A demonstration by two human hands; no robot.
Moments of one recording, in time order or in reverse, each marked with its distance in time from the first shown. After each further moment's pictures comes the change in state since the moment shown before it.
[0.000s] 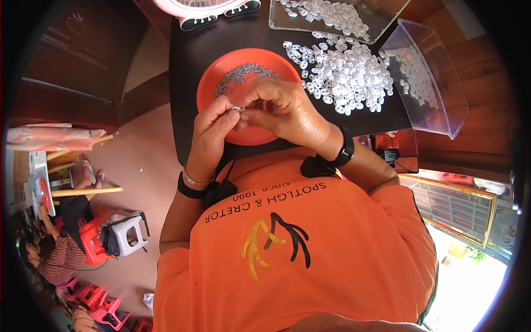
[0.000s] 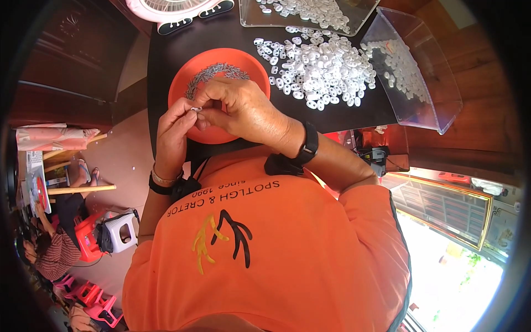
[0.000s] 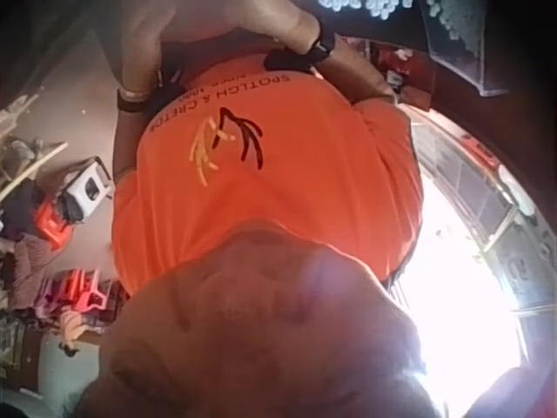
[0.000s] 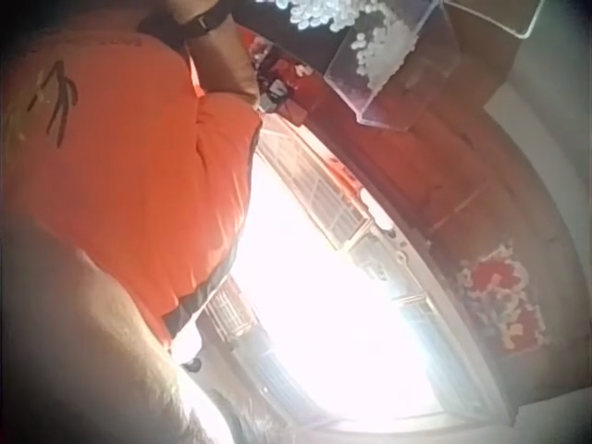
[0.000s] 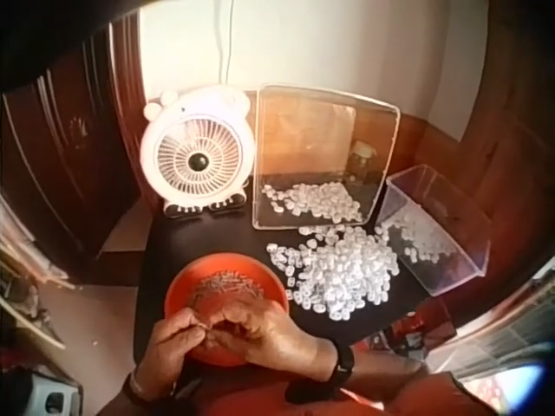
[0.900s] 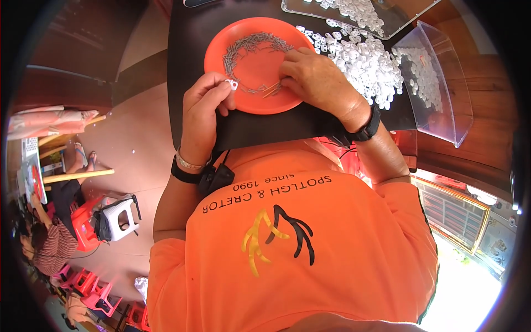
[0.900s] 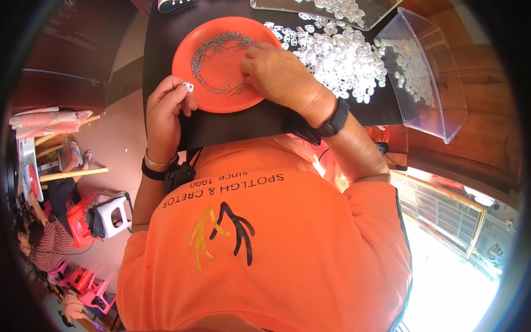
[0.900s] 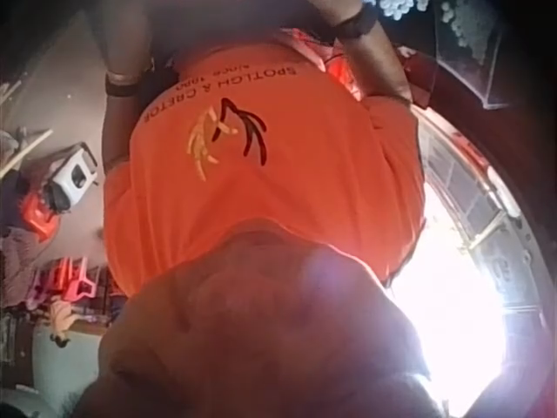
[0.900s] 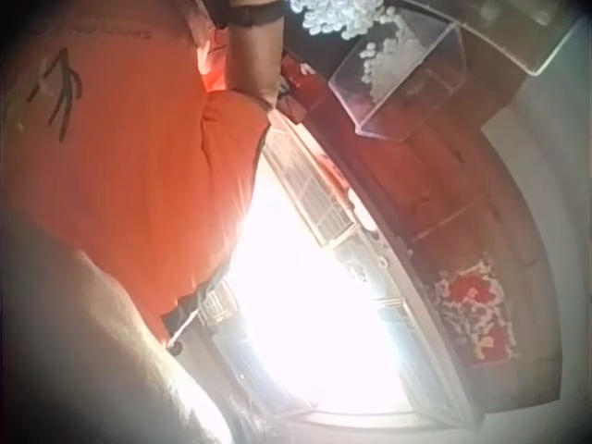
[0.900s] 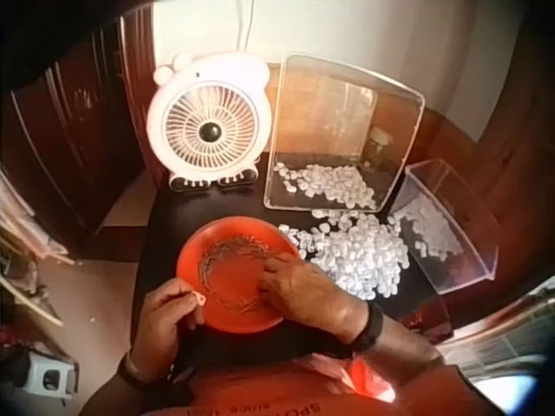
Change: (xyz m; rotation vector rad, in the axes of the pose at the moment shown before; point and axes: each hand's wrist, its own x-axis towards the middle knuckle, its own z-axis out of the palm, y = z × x) left_hand 0.008 -0.002 -0.012 0.029 0.192 -0.102; right_hand 0.006 0.045 -0.047 -0.946 -0.237 -0.144
